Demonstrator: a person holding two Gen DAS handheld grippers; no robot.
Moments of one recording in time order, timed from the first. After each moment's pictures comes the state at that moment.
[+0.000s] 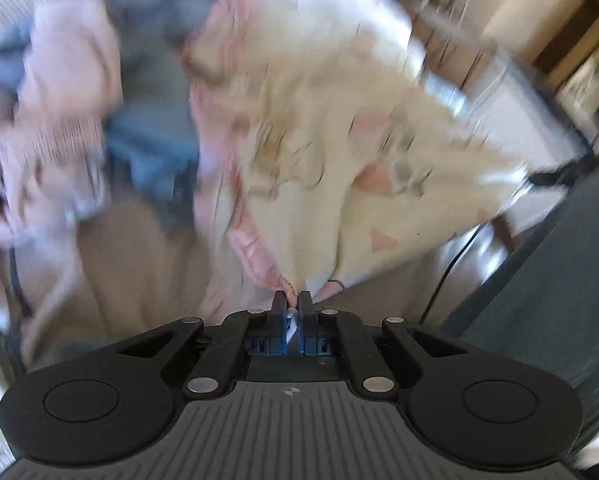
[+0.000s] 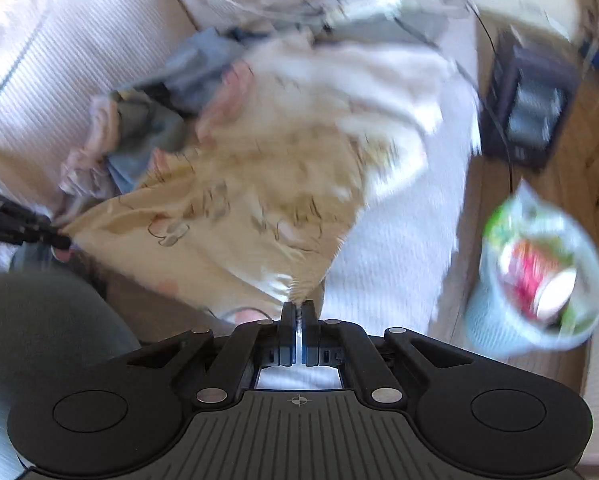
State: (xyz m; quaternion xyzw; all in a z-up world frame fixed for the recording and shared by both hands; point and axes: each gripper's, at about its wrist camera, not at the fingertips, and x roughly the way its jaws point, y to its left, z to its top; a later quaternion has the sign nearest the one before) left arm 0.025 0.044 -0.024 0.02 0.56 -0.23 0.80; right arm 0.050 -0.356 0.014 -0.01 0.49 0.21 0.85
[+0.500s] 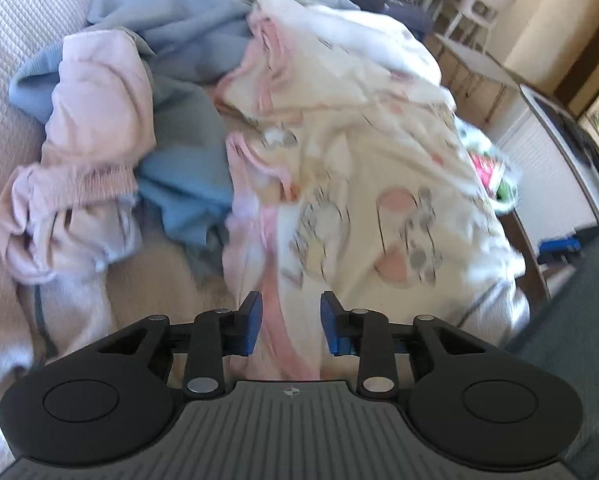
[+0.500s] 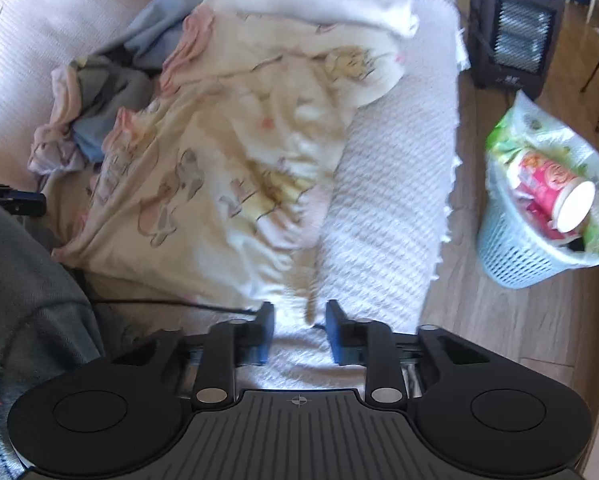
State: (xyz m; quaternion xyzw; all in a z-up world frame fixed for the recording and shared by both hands) left arm 0.054 0.051 -0.006 -0.02 0.50 -0.19 0.85; right arm 0.047 -0.366 -0.033 0.02 0.53 0.17 0.83
